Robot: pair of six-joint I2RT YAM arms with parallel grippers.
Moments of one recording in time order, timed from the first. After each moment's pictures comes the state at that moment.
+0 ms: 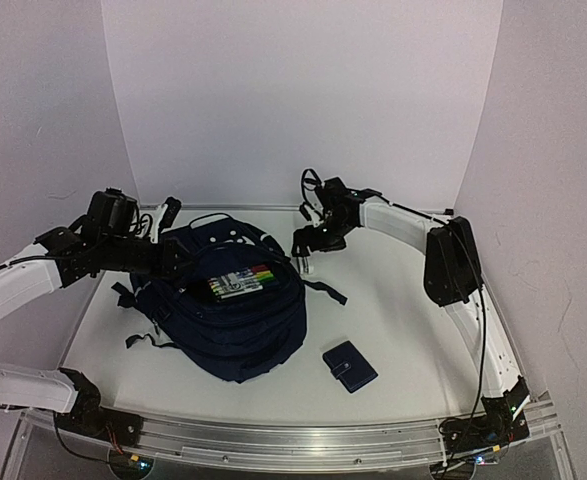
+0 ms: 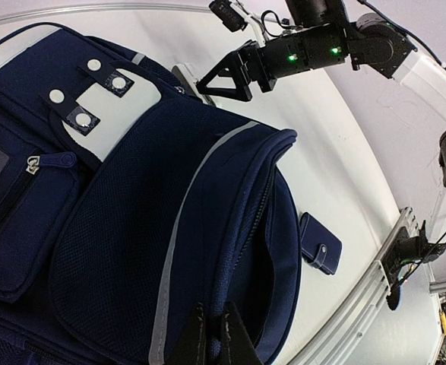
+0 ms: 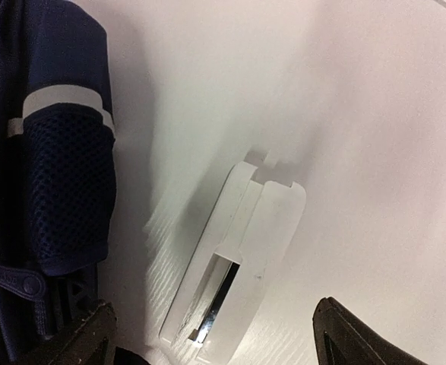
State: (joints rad) left arm -0.53 1.07 0.91 -0.46 0.34 -0.37; right arm 0.58 2.55 2.32 -0.76 -0.18 0.13
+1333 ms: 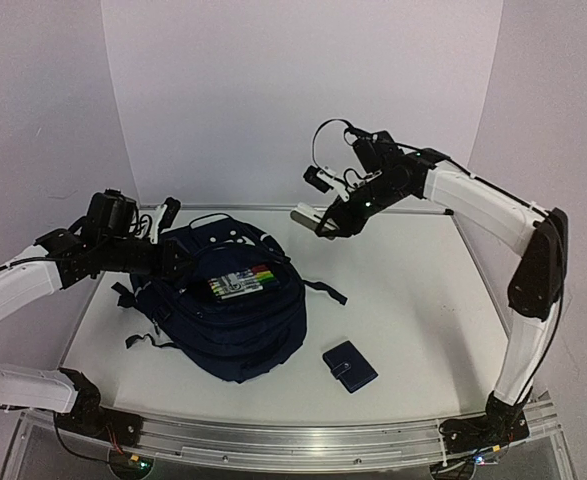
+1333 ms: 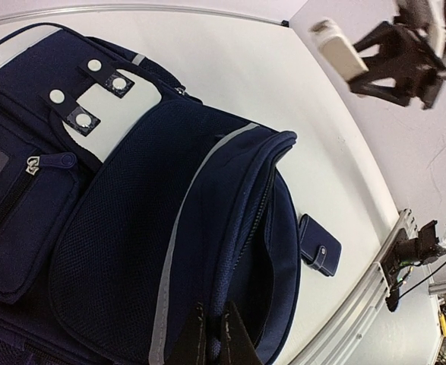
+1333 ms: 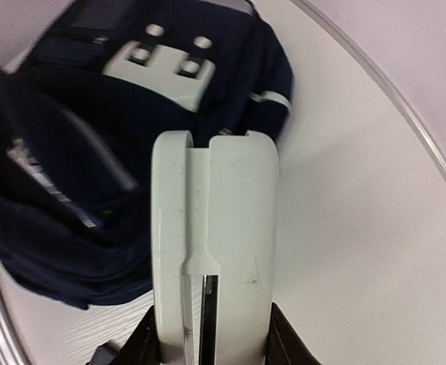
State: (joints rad) left arm -0.53 1.07 0.89 -0.45 0.34 -0.37; right arm 0.62 1.94 1.90 -0.85 -0.35 -0.36
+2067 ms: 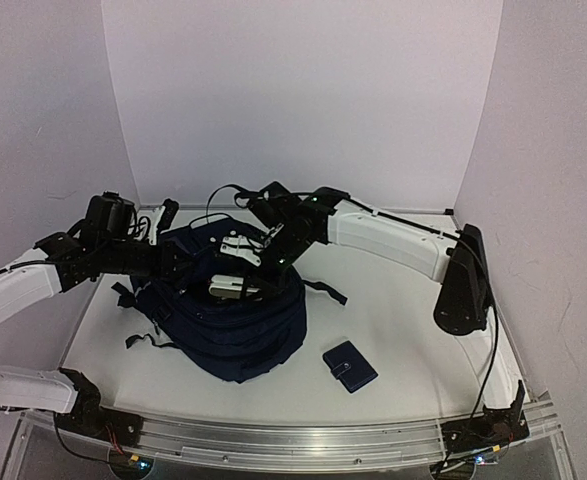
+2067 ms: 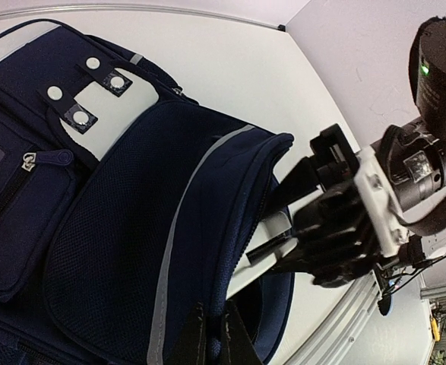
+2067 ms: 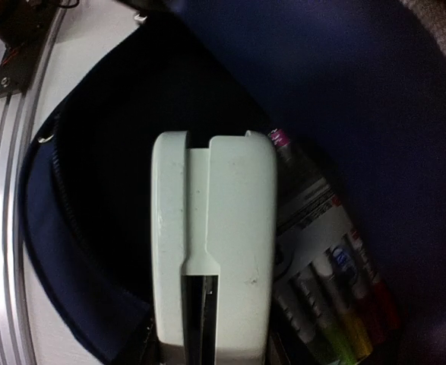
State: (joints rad) left arm -0.52 1.05 0.87 -0.41 0.36 -0.40; right arm 0.97 2.29 2.23 -0.96 -0.34 -0.52
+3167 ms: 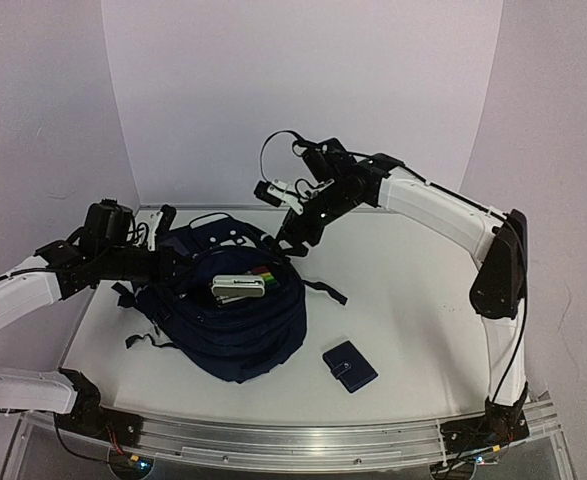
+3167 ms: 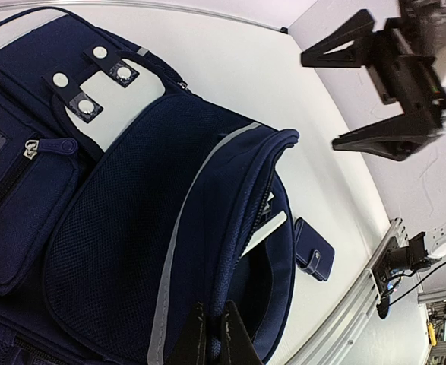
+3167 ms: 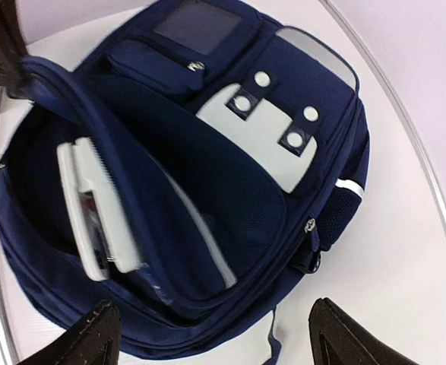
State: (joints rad) left arm -0.51 1.03 0.81 -0.37 0.36 -0.43; right arm 0.79 2.12 2.13 -0.87 -0.31 -0.44
